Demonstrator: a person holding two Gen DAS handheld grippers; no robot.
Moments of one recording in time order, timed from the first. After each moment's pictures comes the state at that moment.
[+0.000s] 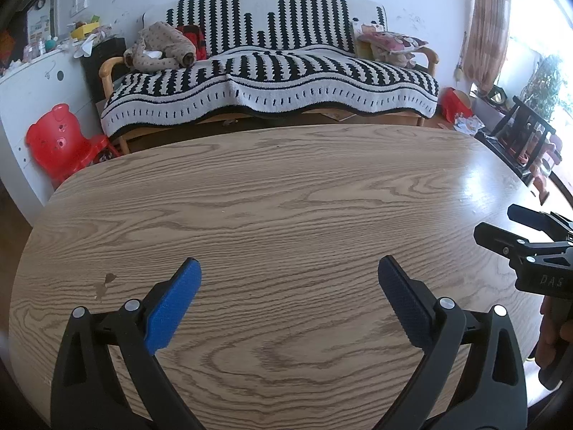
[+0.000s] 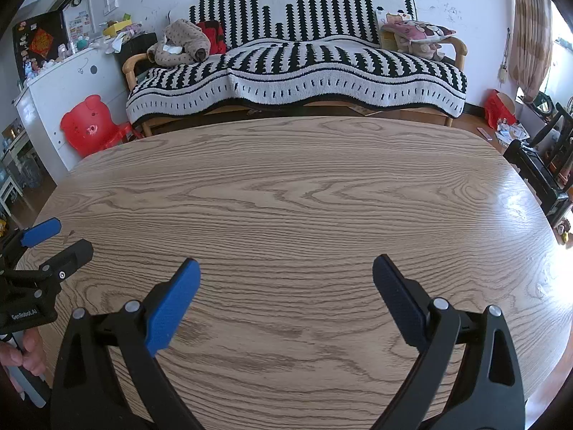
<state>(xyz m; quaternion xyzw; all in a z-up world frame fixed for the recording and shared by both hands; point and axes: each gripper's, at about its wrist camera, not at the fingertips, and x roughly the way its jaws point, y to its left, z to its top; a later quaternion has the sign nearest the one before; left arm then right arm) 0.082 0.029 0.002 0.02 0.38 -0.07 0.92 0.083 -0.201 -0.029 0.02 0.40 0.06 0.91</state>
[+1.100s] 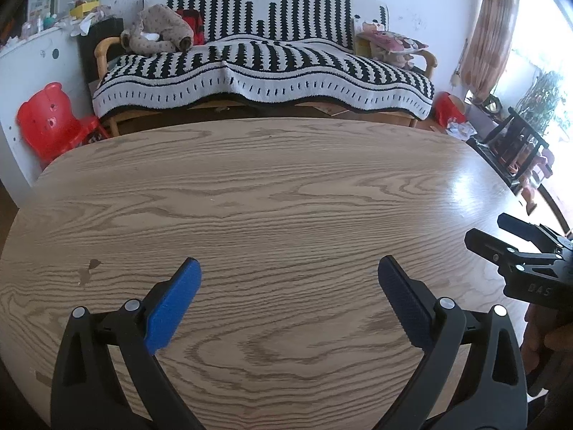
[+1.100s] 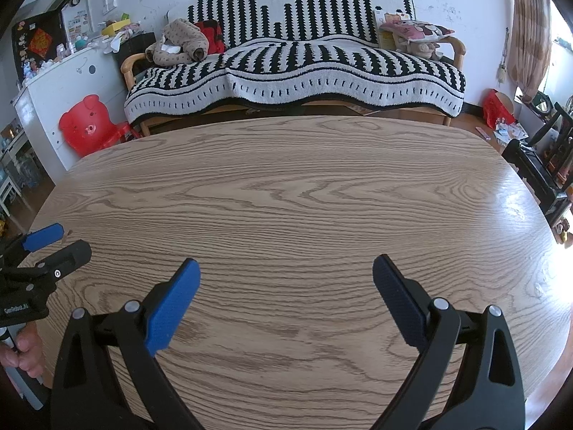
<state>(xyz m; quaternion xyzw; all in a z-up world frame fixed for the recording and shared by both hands) 0.088 0.033 0.001 -0.02 0.40 -0.08 0.91 0.083 -0.204 -0.029 0.02 0.40 0.05 0.91</state>
